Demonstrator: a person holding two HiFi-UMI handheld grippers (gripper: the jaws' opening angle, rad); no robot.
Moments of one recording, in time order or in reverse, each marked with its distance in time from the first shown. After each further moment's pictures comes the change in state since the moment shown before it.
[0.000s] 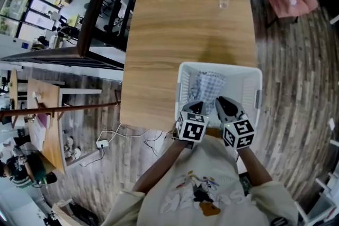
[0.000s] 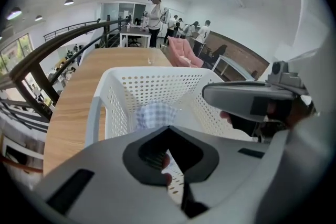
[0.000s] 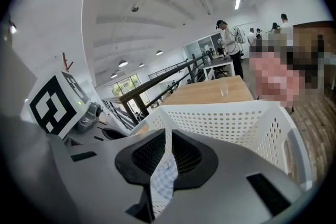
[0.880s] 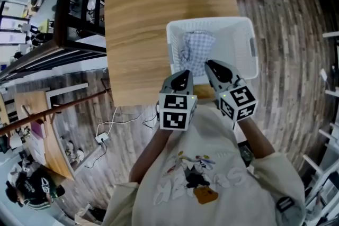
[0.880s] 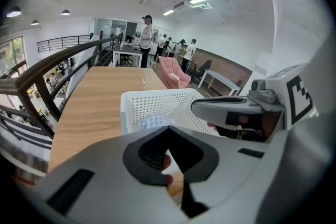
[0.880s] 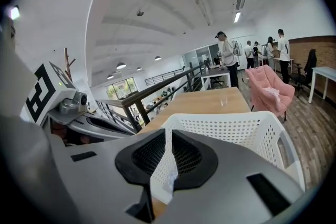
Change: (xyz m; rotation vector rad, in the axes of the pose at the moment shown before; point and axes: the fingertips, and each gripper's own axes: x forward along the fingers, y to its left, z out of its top) left arm -0.105 0.006 0.008 0.075 -0.208 -0.096; right arm -0.031 0.069 0.023 -0.051 -0.090 -0.074
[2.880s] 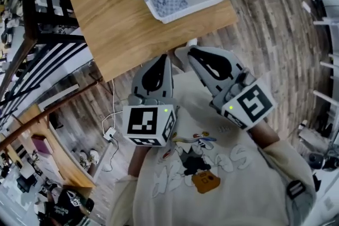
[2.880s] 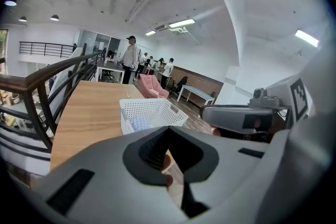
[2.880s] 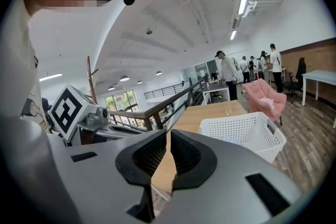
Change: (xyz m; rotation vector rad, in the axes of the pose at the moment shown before) left arm -0.192 -0.039 -0.067 0.086 -0.223 -0.231; right arm -0.149 0.201 -0.011 0.018 -0.172 -0.011
